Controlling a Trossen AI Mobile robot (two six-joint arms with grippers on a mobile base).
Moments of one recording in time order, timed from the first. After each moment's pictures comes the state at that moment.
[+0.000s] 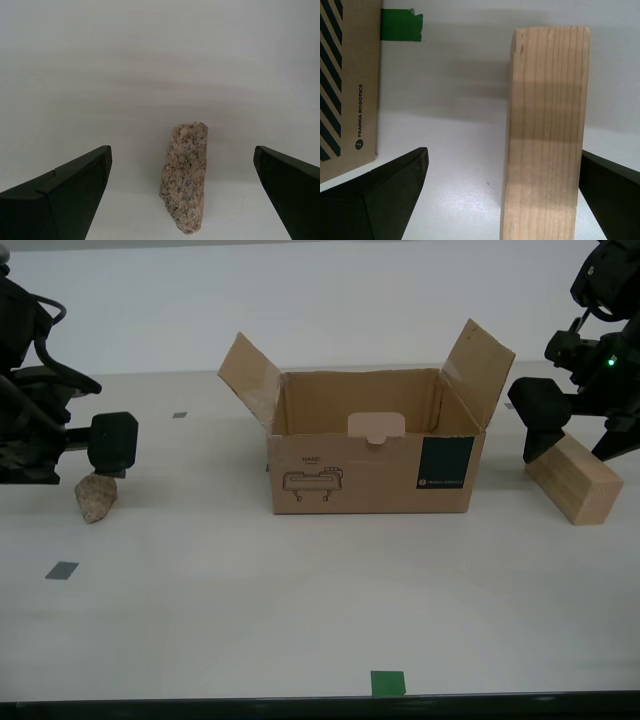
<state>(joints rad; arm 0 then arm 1) 0.14 1.63 0.69 -0.30 -0.10 0.09 -0.09 1.53 0.36 0.24 -0.06 -0.15</state>
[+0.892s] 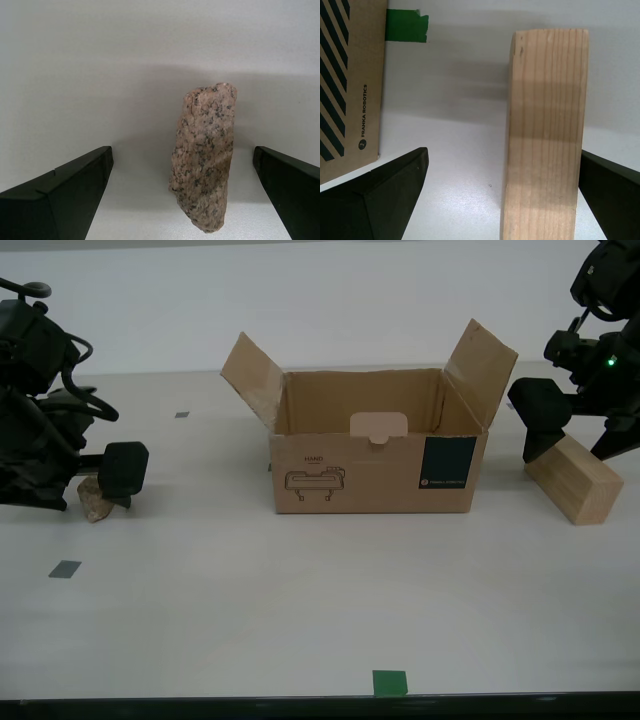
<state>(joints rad) 0.14 1.63 0.69 -0.30 -0.10 0.08 -0.09 1.72 0.42 0.21 -0.07 -0.12</state>
